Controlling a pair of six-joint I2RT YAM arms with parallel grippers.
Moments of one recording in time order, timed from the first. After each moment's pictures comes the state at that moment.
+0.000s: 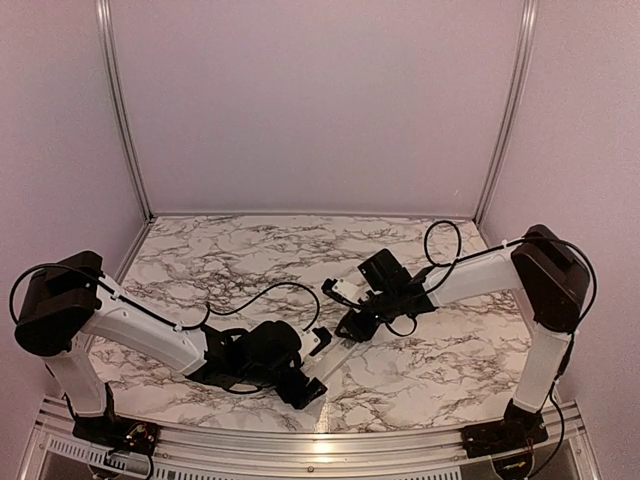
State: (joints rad) left arm -1.23 1.76 0.81 0.15 -0.08 -0.29; right arm 0.76 1.85 1.02 -0.12 -0.23 -0.17
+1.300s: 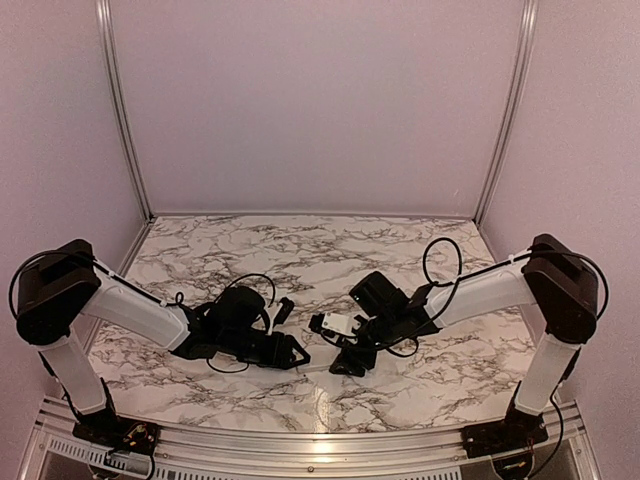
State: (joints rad) left arm -0.97 1.74 0.71 0.33 0.31 -0.74; right arm 0.91 1.78 0.91 -0.14 -0.29 -0.31
